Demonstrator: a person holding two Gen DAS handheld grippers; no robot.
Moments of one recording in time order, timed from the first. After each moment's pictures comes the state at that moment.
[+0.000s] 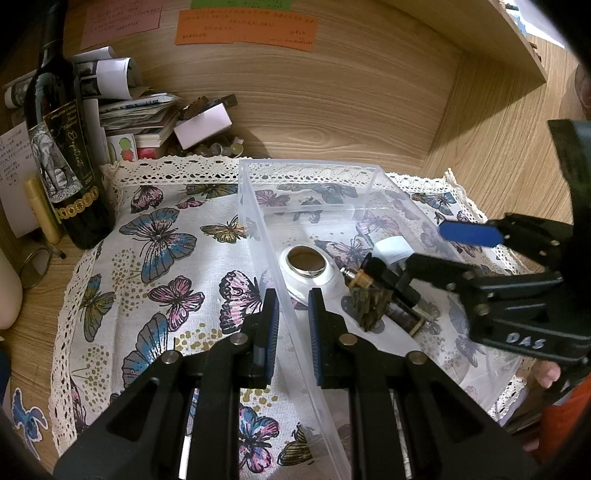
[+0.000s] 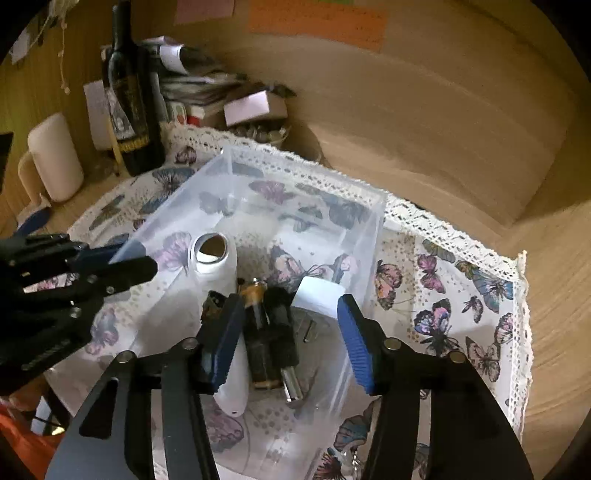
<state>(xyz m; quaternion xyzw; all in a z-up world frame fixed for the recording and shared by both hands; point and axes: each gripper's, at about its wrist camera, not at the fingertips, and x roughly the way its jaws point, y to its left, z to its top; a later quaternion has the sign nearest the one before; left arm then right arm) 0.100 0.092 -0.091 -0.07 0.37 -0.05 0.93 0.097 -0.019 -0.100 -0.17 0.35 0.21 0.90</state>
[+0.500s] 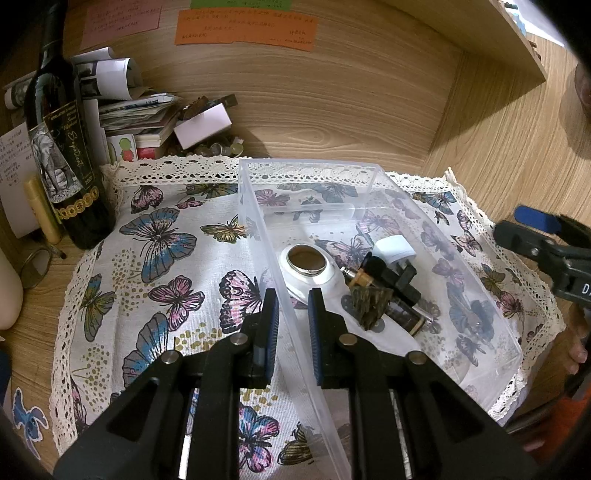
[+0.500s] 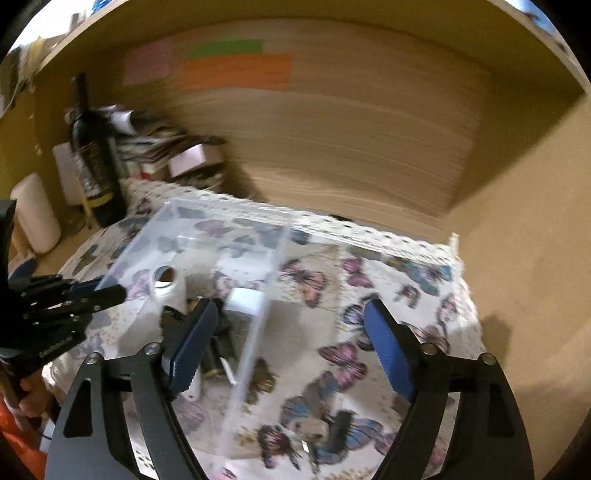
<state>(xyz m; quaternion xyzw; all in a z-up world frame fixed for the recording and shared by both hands) 0.100 0.092 -0.091 -0.07 0.37 -0.05 0.93 0.074 -0.086 -0.069 -0.09 0.30 0.12 0.94</state>
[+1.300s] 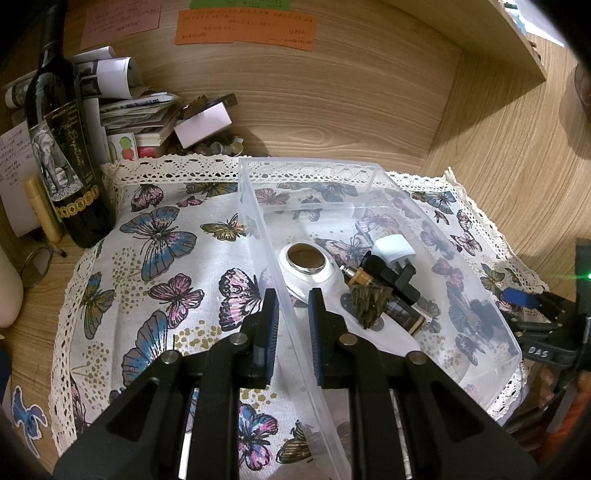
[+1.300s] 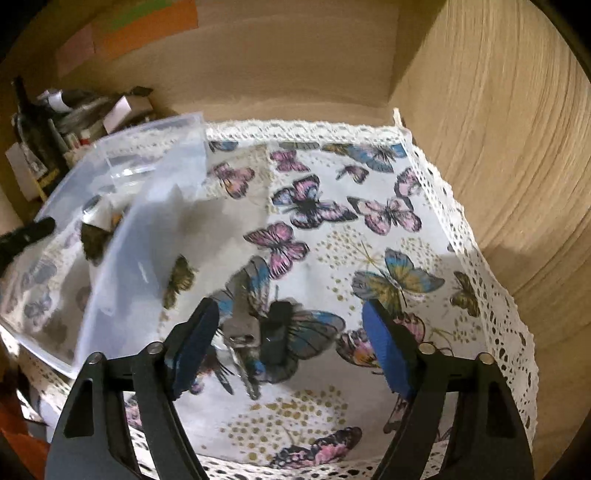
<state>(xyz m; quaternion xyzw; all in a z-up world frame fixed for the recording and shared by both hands) 0.099 0.092 -0.092 -0.06 0.37 -0.06 0.93 0.067 -0.145 -0.149 -0.04 0.40 0.05 0.91</state>
